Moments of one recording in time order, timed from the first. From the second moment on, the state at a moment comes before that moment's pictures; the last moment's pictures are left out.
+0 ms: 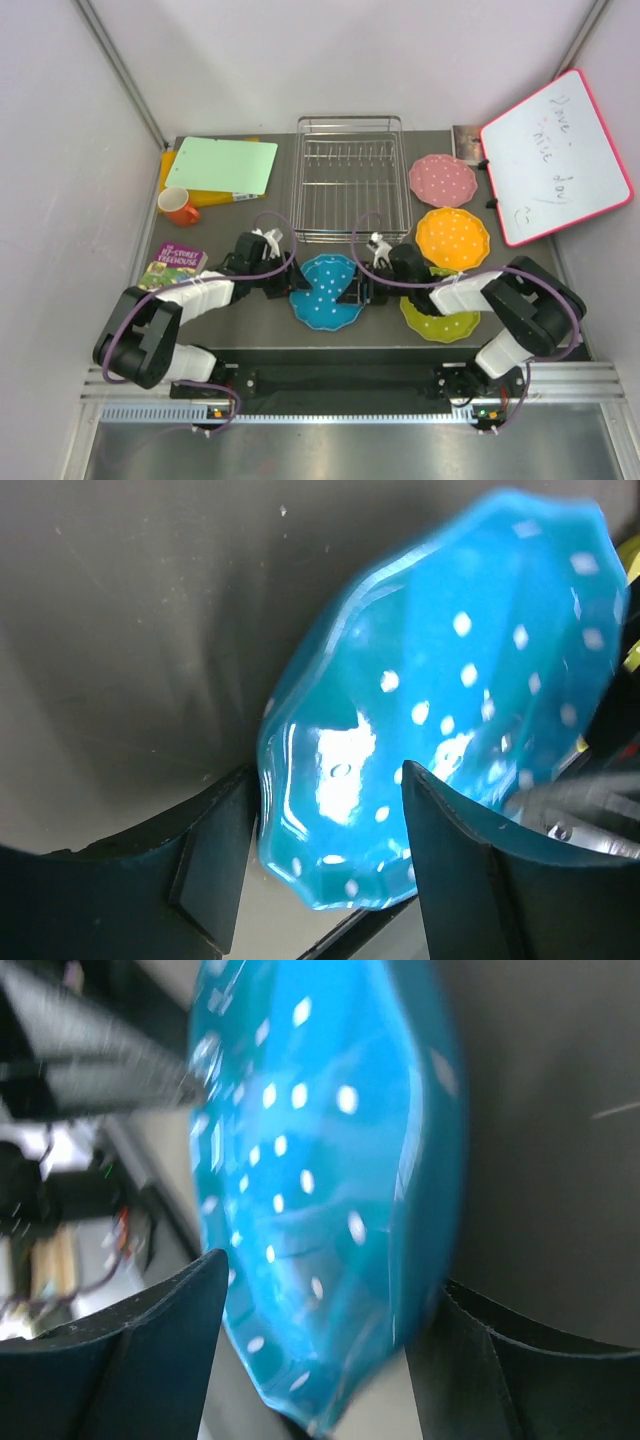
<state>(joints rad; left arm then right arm) -0.41 1.37 0.50 0.01 0.44 -0.66 0.69 1.54 0.45 0.52 -0.46 0.75</state>
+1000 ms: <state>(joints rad) -0.43 1.32 0.54 -0.16 0.47 -0.59 0.68 1.56 0.68 0.27 -0.66 0.70</state>
